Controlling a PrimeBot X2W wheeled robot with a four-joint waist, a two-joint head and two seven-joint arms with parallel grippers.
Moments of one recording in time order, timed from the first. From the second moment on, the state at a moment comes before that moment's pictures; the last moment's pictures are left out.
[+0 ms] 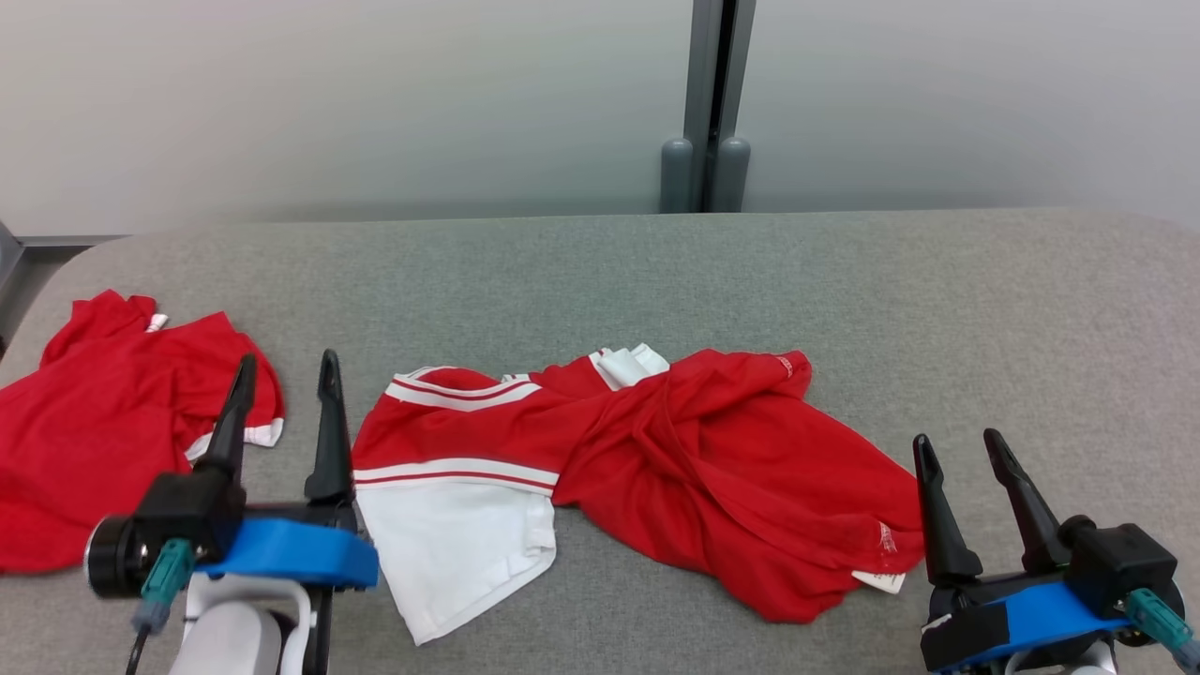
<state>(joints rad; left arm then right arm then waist) -0.19 0.21 -0.19 0.23 -0.32 0.04 -0.26 -0.03 -0.06 -0.01 0.15 0.17 0.13 -0.23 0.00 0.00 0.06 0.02</state>
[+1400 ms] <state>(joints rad) -0.09 0.06 -0.06 0.19 -0.14 -0.07 -0.26 -0.49 -0.05 0.26 0.73 0.21 0.13 -0.06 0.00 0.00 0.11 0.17</state>
